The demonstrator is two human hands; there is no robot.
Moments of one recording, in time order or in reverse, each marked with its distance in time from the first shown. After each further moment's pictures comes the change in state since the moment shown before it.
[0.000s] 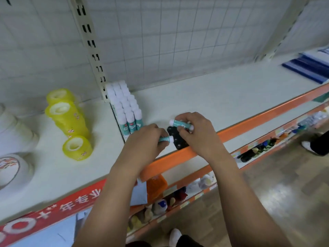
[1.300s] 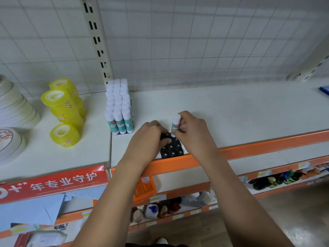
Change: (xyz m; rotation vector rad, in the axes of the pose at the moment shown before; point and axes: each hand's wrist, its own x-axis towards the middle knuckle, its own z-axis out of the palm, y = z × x) left_hand 0.043 0.038 0.038 -0.068 0.174 -0.230; right_hand 0.041 0.035 -0.018 0.161 -0.158 -0.105
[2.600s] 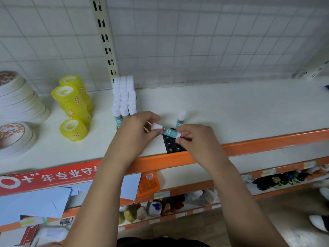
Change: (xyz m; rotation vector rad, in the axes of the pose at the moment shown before) left_hand -0.029 -0.010 -0.046 -0.264 0.192 -0.039; right_hand -0.031 -0.004 0.000 -0.038 -0.067 0.041
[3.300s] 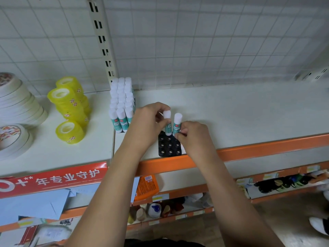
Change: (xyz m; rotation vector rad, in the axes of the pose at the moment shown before) left_hand 0.037 0.017 0.027 -0.061 0.064 -0.015; right_hand 0.029 0.007 0.012 -0.111 0.051 0.058
